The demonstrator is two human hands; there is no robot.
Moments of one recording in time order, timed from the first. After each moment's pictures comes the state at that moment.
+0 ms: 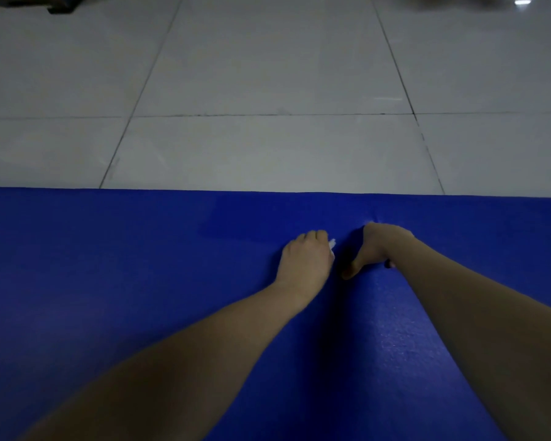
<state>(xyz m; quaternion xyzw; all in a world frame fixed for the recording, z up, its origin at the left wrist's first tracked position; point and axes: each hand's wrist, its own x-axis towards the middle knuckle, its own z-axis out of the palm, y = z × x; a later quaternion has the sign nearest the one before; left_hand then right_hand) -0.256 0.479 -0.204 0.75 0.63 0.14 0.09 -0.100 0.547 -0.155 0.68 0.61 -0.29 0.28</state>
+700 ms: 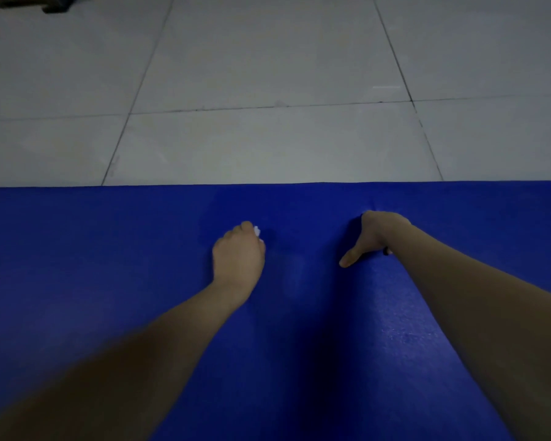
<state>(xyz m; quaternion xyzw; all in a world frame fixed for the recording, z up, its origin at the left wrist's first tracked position) -0.361 0.465 -0.218 0.66 0.74 0.12 0.02 -0.100 0.545 -0.153 0.66 0.63 -0.29 0.28</state>
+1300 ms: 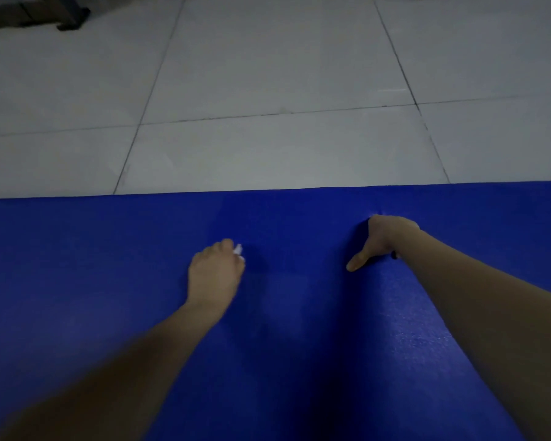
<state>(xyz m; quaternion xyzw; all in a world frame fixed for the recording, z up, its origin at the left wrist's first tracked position) -0.416 0.439 -0.215 0.69 0.72 0.09 -0.03 -0.098 0.543 -0.155 0.66 0.63 -0.28 0.28</state>
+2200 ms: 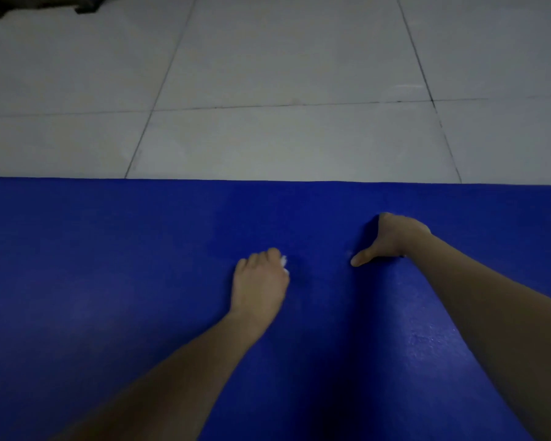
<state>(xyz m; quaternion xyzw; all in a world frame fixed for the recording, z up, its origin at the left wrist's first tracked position) -0.341 0.406 -0.228 0.73 0.68 -0.03 -0.06 -0.089 0.534 -0.159 0.68 0.64 -0.27 0.24</state>
